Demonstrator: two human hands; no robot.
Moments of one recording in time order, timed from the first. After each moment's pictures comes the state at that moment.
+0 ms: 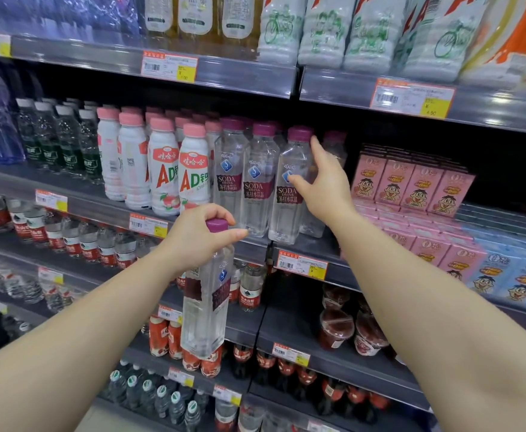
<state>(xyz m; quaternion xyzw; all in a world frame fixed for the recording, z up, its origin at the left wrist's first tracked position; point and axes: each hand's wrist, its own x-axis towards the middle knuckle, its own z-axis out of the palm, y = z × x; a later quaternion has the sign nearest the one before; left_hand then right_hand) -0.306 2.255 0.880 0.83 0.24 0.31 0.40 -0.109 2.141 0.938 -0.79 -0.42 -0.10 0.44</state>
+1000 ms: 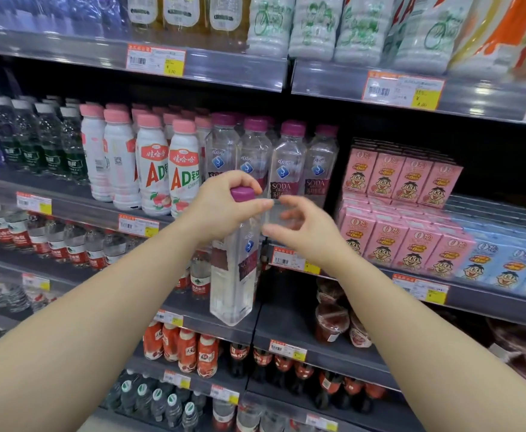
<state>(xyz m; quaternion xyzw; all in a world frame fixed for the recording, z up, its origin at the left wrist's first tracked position) -0.275 2.238 0.918 0.84 0.15 0.33 0.41 -0.155 2.102 0.891 -0.77 -0.42 0.07 0.46</state>
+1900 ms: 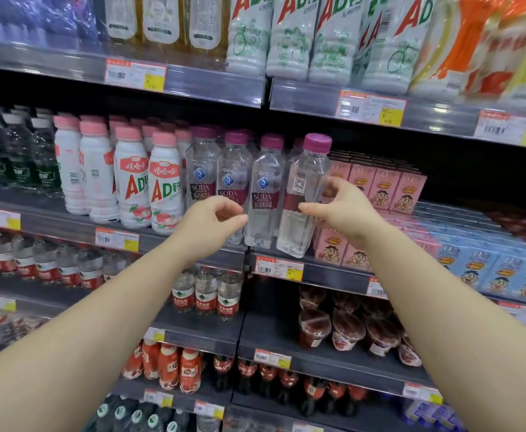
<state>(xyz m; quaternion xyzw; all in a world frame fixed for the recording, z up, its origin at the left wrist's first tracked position) -0.264 2.245 0.901 0.84 0.18 0.29 0.42 -0.113 2.064 0.947 -0.78 -0.32 0.07 0.53</state>
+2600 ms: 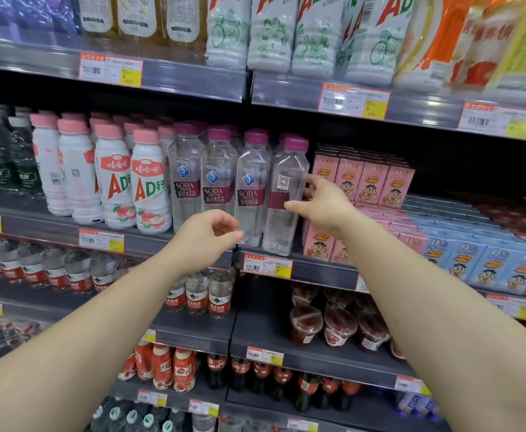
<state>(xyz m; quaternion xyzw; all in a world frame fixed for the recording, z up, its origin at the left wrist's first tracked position) -0.257 2.233 0.884 0.87 0.17 0.25 0.39 -0.091 2.076 0.938 -0.83 -0.33 0.05 0.45</state>
